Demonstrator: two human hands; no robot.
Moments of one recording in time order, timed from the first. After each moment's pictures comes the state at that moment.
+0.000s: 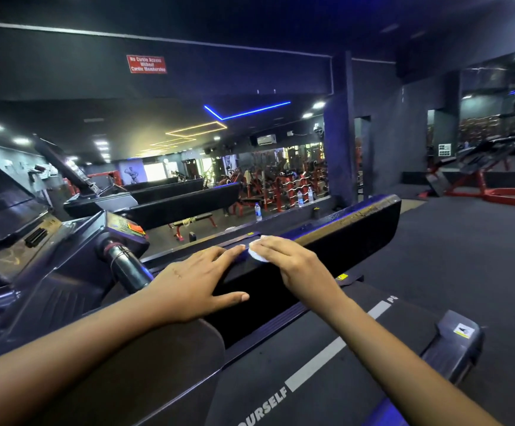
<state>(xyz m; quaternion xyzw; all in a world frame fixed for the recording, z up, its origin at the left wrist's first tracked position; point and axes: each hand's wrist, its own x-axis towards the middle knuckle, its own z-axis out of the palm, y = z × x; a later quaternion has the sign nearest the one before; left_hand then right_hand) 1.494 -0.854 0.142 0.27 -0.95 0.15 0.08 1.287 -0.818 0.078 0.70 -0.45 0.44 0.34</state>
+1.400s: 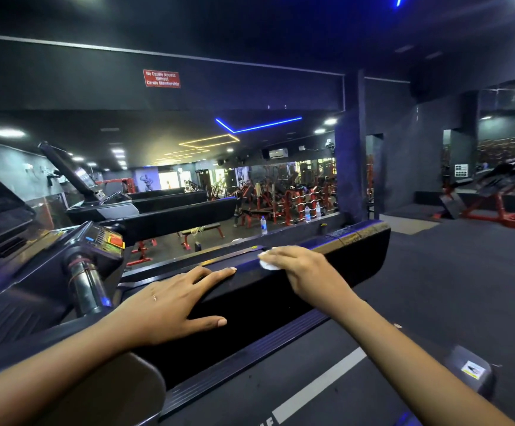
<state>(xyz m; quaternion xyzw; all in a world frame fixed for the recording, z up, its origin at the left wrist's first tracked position) 1.450 -0.851 0.140 0.27 -0.95 0.12 0.06 1.193 -0.820 0.097 0.73 -0.47 0.40 0.28</state>
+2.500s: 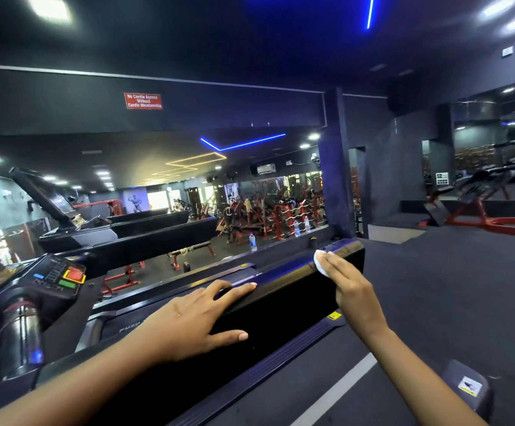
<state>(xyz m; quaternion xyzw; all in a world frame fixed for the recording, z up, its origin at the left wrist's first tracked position) 1.355 -0.868 0.139 0.25 -0.96 0.11 0.05 1.059 -0.834 0.045 0.58 -0.56 0.47 0.35</state>
